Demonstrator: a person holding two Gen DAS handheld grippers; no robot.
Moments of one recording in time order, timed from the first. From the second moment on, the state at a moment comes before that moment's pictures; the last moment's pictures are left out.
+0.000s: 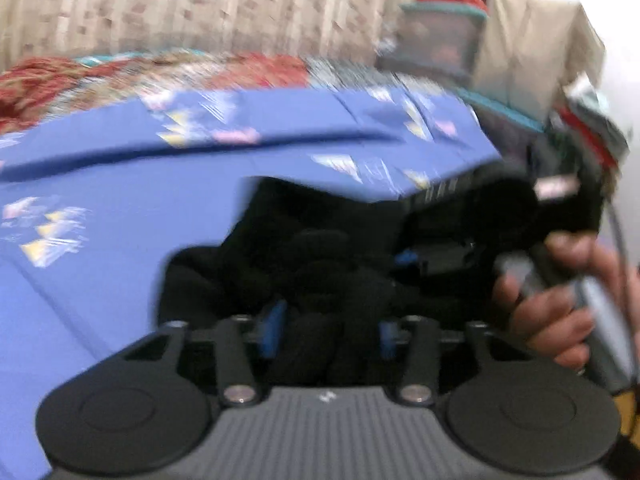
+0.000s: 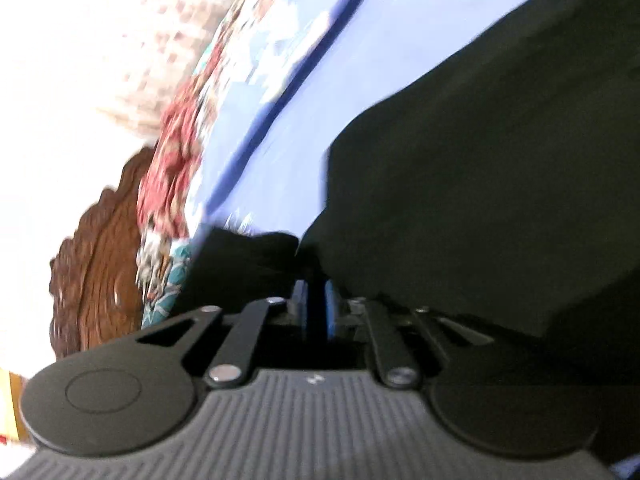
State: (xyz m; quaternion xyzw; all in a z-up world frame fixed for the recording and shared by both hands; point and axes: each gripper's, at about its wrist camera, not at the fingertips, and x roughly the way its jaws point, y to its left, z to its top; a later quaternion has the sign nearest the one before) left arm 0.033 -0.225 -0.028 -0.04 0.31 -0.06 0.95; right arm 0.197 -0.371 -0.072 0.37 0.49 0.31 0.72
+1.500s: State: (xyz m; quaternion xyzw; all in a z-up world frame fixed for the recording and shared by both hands) left arm 0.060 -0.208 -0.008 -0.14 0.35 -0.06 0.92; right arm 0.143 -0.515 -0.033 0.29 0.33 0.20 0.88
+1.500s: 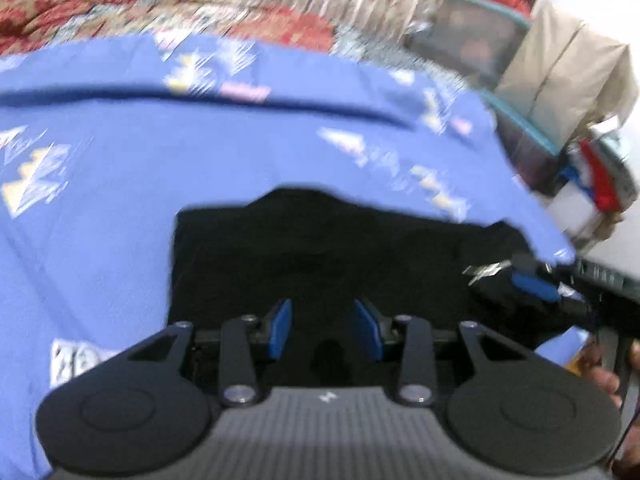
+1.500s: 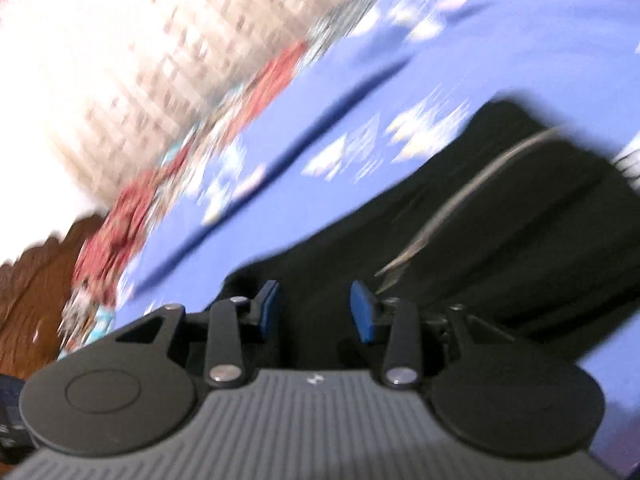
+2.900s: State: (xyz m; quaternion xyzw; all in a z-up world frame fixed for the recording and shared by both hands) left arm 0.187 -0.367 -0.004 -0.07 0.48 -0.17 0.86; right arm 0.080 -0.425 0.007 -0.04 0.22 0.27 0.94
